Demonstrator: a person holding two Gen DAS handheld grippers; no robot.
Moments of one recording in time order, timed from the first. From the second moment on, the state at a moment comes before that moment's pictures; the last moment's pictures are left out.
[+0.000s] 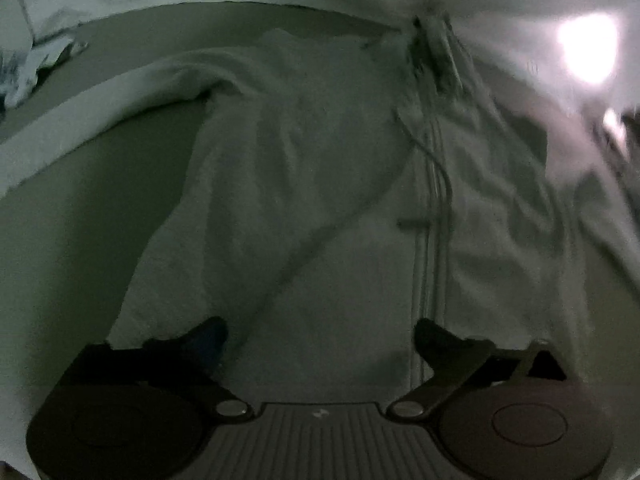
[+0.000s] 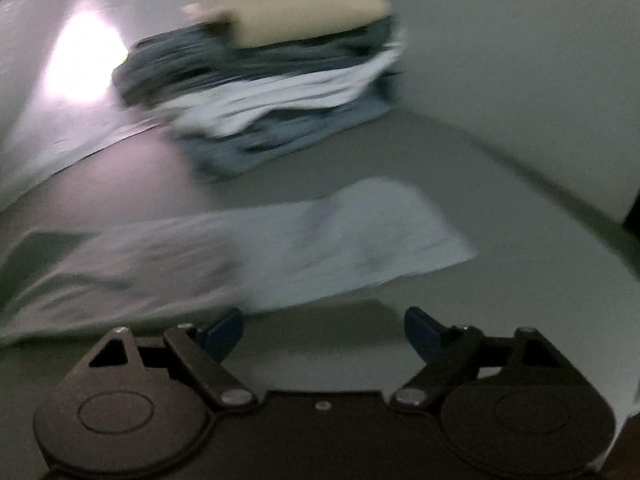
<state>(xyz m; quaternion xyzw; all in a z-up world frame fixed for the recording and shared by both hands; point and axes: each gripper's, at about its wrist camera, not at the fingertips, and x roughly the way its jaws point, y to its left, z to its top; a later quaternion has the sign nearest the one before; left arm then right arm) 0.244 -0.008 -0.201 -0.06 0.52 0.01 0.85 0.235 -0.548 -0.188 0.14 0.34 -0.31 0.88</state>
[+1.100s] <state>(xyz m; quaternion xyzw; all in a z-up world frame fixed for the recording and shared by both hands) 0.248 -0.027 -0.205 -0.04 0.54 0.06 0.84 0.253 -0.596 -0.197 -0.02 0.37 -0.42 0.83</state>
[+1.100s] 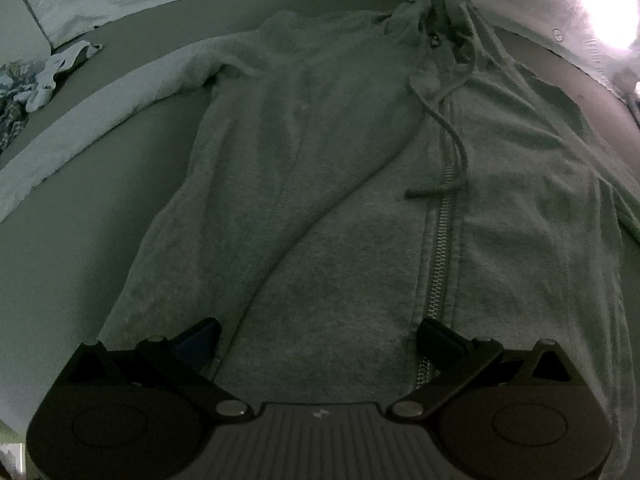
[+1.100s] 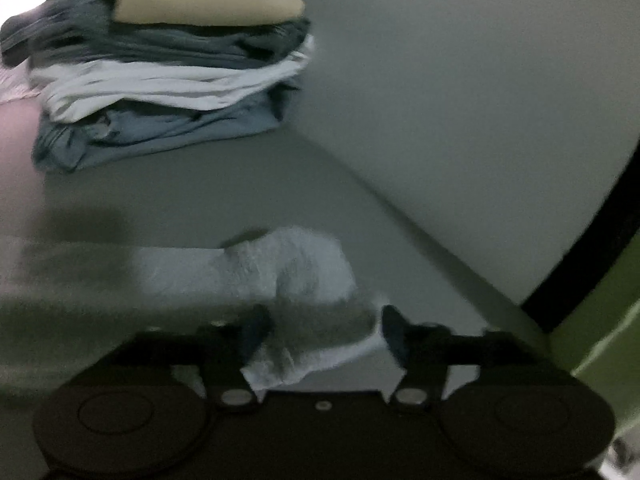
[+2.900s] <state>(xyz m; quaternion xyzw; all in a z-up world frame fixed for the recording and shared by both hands) 0.184 0.416 -0.196 -0.29 0.36 0.27 0.84 0.248 -0.136 -0.202 0.02 0.33 -0.06 0.94</state>
